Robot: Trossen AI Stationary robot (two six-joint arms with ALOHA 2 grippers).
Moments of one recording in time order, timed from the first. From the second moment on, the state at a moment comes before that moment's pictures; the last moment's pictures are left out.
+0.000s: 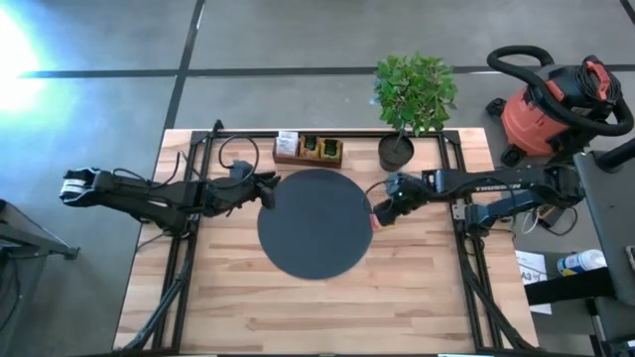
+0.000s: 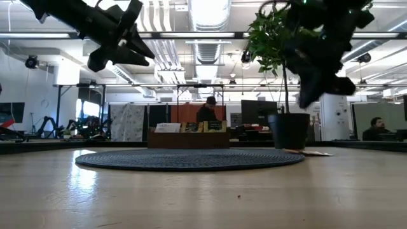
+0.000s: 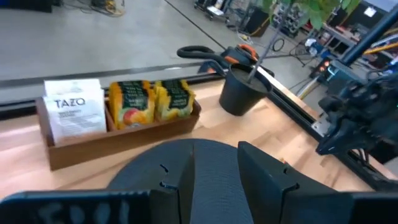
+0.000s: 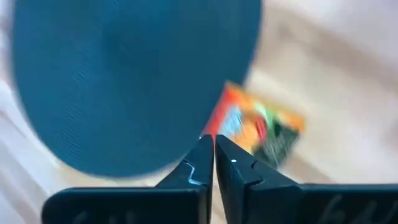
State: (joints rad) left arm -0.02 0.95 0.59 0.02 -0.66 -0.69; right arm -0.13 1.19 0.77 -0.62 0.00 0.93
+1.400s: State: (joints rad) left arm 0.09 2.21 1.60 0.04 0.12 -0.24; right arm -0.01 0.87 0.38 -0.54 0.00 1.36
